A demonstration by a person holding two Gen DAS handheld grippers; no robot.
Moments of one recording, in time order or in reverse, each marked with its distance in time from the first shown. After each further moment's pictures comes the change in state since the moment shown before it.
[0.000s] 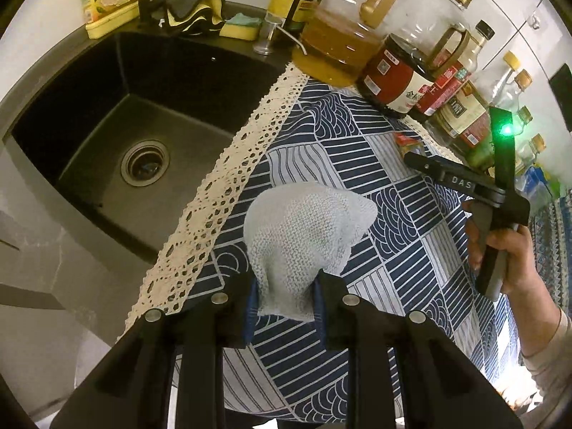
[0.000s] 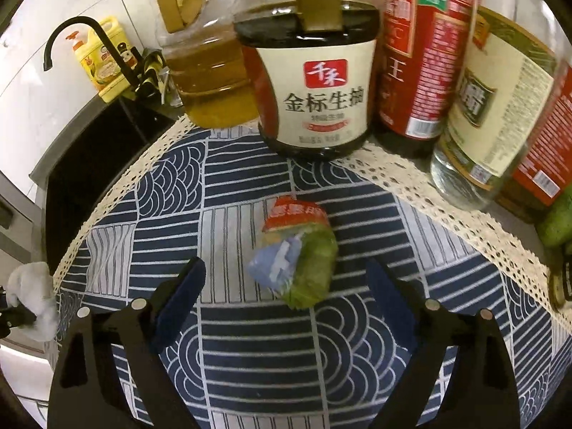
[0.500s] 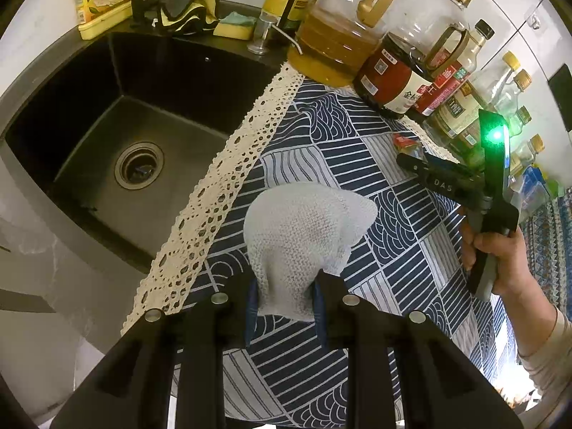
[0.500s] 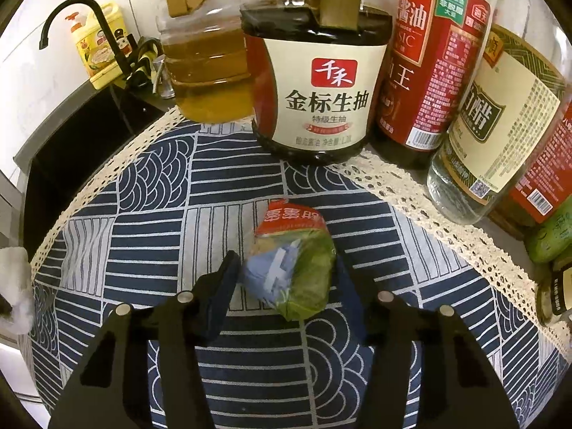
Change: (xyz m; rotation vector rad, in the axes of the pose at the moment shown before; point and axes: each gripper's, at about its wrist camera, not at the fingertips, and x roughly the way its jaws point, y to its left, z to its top) left arm 0.006 -0.002 0.005 0.012 0.010 -0.013; right arm 0.008 0.008 0.000 -0.066 -0.016 -0.084
